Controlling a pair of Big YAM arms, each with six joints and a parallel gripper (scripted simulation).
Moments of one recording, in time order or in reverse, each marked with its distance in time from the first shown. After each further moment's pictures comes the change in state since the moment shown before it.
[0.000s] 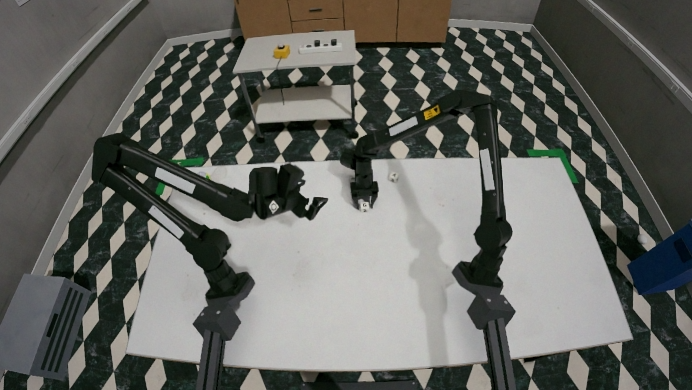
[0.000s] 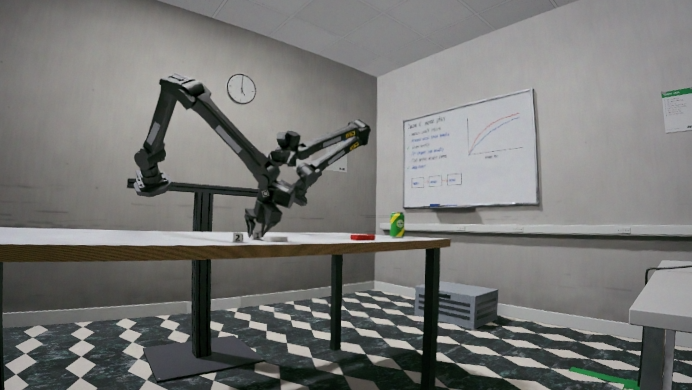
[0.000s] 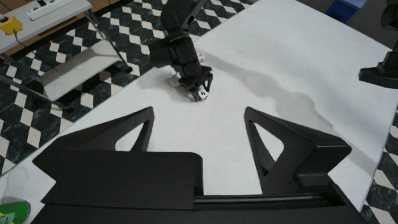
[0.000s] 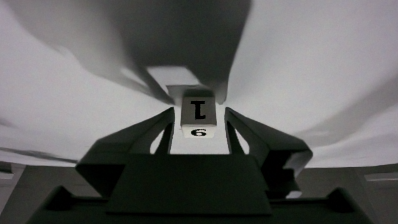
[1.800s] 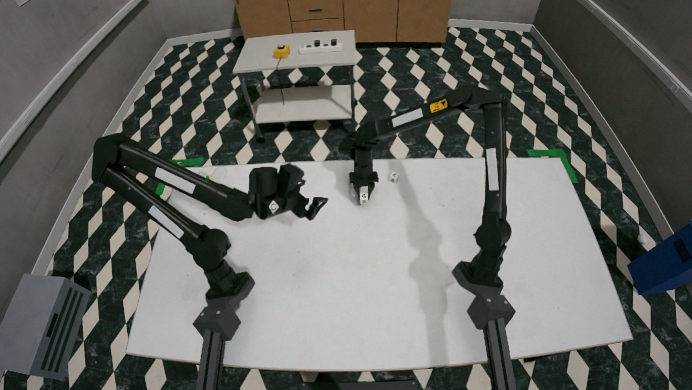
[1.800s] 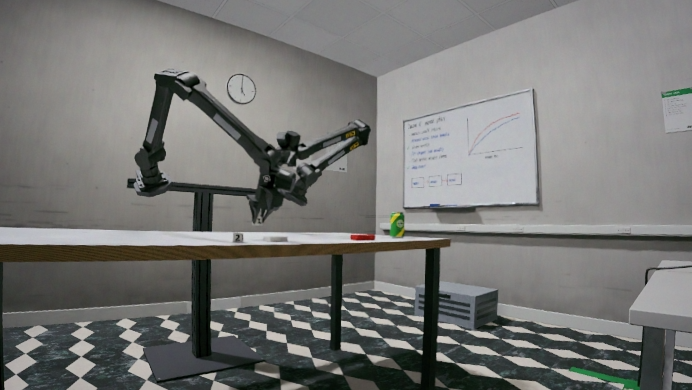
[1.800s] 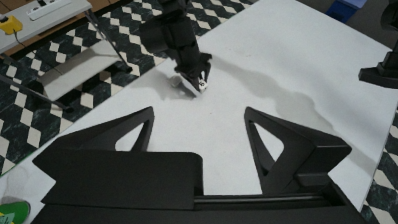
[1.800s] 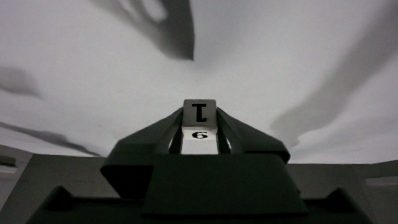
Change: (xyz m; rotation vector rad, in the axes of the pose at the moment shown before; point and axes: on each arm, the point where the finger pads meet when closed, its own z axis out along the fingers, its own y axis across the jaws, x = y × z) left arm 0.000 0.000 0.000 0.000 0.000 0.000; right arm 0.016 0.004 -0.048 -0.022 -0.025 -0.012
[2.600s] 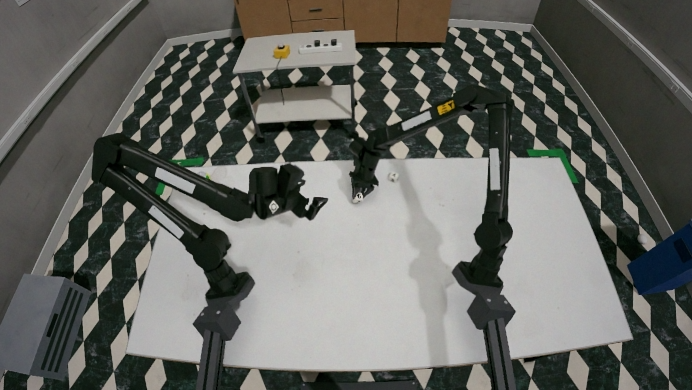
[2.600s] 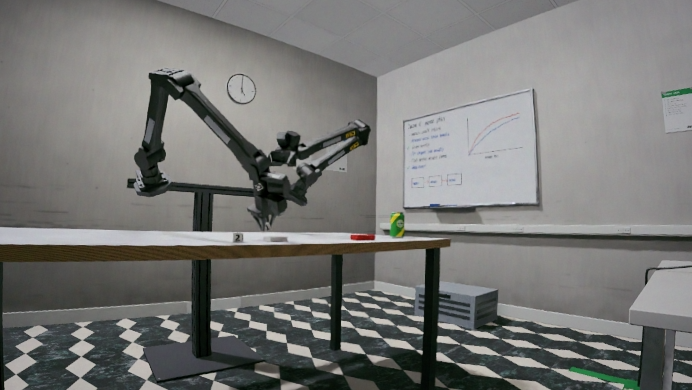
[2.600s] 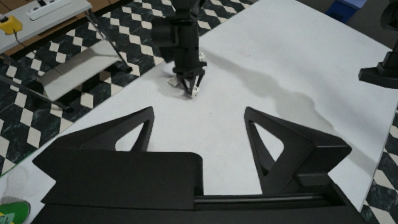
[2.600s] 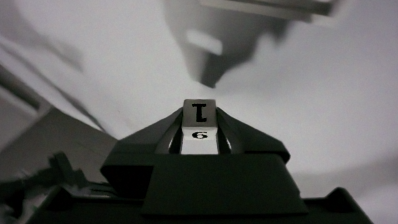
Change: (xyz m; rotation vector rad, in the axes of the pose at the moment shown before) left arm 0.000 0.000 0.000 0.000 0.000 0.000; right arm -0.027 0.024 0.015 -0.307 -0.078 -0.261
